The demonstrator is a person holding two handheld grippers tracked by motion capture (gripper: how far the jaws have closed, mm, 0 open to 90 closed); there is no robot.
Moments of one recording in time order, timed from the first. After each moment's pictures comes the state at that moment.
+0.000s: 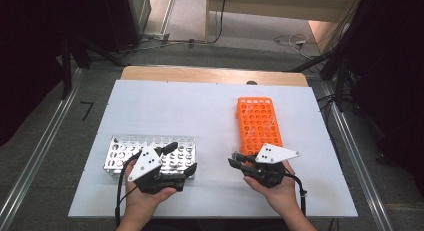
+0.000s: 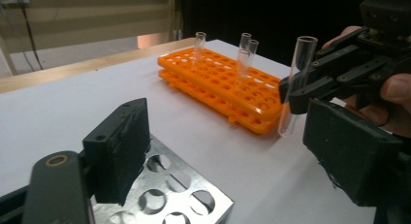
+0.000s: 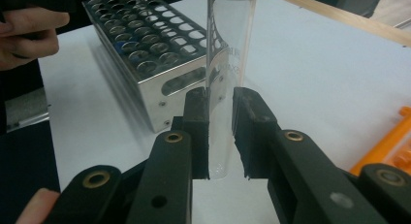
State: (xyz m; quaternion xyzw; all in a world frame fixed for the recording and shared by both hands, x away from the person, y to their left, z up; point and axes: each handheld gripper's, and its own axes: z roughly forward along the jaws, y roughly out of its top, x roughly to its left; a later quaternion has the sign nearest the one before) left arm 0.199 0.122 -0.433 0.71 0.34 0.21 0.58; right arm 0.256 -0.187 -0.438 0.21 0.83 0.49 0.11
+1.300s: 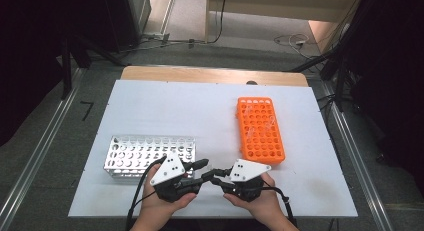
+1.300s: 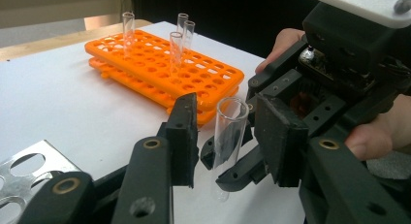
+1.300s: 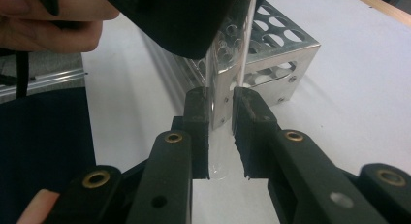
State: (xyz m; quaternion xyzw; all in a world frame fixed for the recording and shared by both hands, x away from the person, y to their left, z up) left arm 0.194 0.085 -0.434 0.75 0.30 0.14 0.58; right arm 0.228 -0.139 -0.450 0.13 0.87 0.46 0.11
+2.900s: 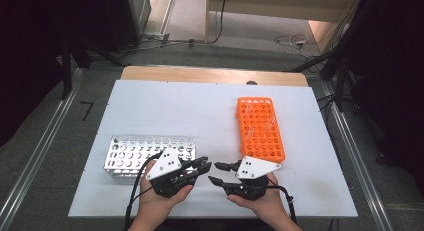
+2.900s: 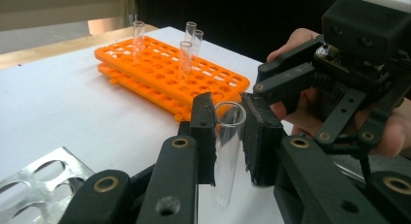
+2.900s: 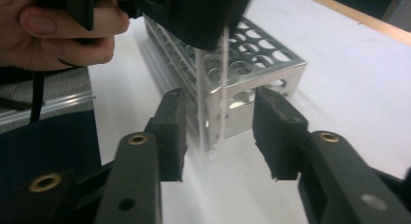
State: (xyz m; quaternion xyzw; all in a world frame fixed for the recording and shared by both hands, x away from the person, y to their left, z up) left arm 0.201 0.094 -0.425 0.74 0.30 0.14 0.58; right arm 0.231 -0.153 -0.442 0.15 0.84 0.50 0.10
